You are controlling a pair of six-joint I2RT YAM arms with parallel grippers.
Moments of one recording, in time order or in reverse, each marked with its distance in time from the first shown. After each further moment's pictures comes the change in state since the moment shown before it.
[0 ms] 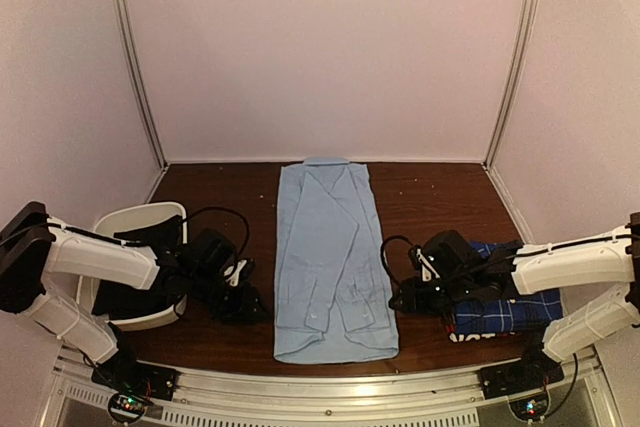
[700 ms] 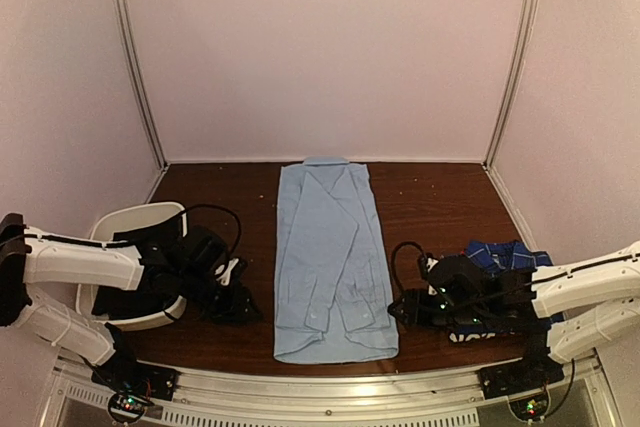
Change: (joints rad) left arm -0.004 -0.117 -0.013 -0.134 -0.006 -0.003; right arm 0.215 -0.139 -0.112 0.095 0.254 0.251
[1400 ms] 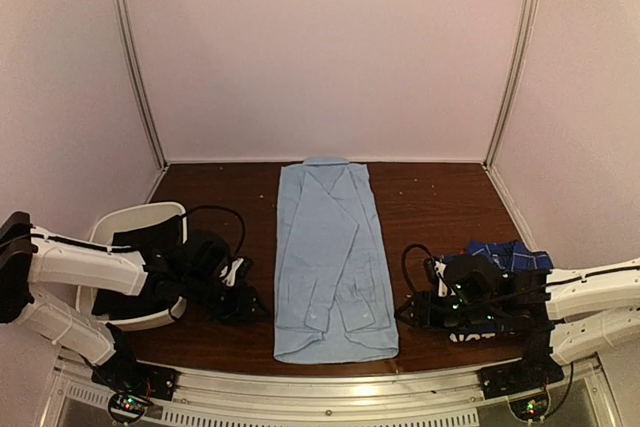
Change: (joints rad) left arm -0.025 0.007 -0.037 0.142 -0.001 -0.047; right arm -0.040 -0.152 -0.048 -0.058 -0.114 -0.014
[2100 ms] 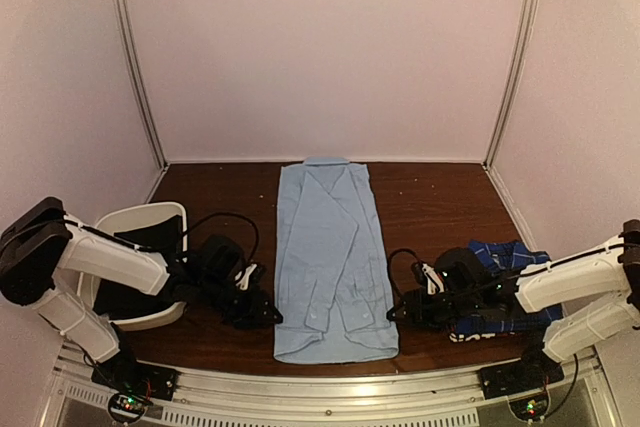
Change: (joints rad) left arm -0.016 0.186 0.013 0.177 0.065 -0.039; right arm -0.184 0.267 -0.048 0.277 -0.287 -0.095
